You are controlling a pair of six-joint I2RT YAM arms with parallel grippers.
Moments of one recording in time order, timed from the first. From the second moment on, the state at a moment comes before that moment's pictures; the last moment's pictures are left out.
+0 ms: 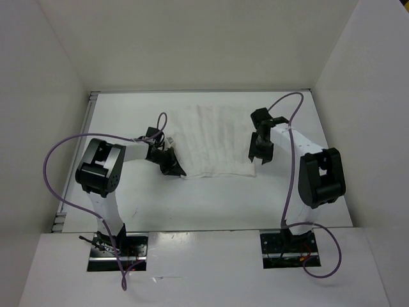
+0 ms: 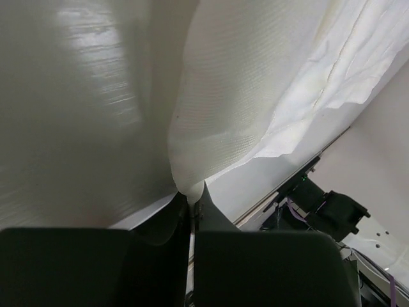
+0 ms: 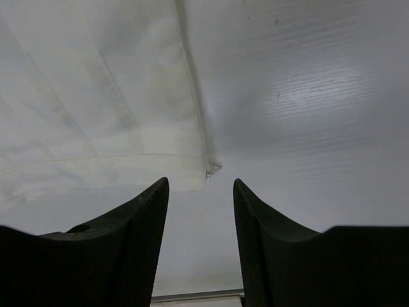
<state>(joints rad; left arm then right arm) -0.25 1.91 1.00 -0.30 0.67 -0.70 0.26 1.69 1.24 -0.85 0.13 0.48</state>
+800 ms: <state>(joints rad) -0.28 1.88 1.04 -0.38 0.61 -0.57 0.14 1.80 1.13 -0.76 -0.10 0.57</state>
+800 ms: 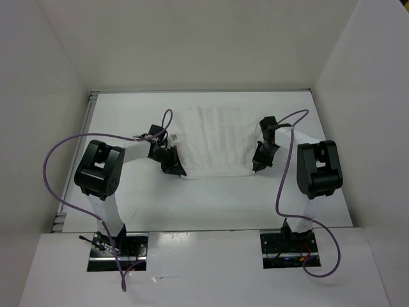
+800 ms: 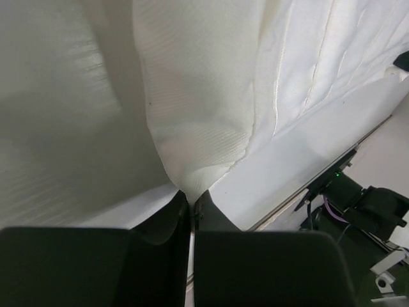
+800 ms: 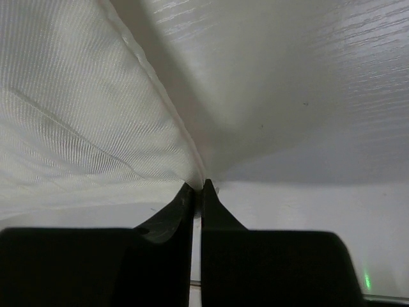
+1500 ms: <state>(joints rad) -0.22 1.81 0.99 -0.40 0.61 -0.57 0.07 1.79 1.10 -0.76 -0.04 0.55</state>
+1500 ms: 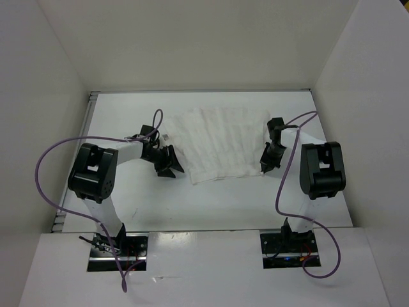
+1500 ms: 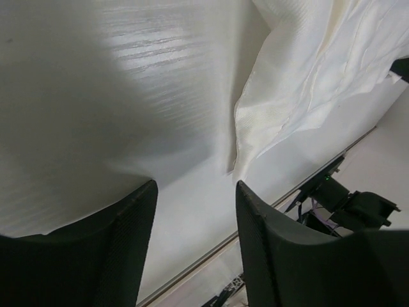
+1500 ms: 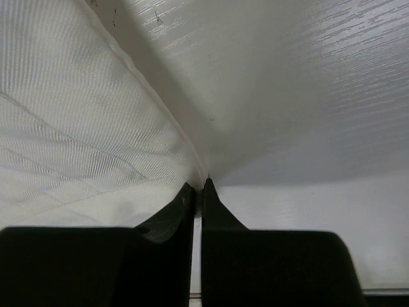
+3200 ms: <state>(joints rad) -0.09 1.77 0.91 -0.35 0.69 -0.59 0.22 1.77 1.05 -0.74 -0.12 0.63</state>
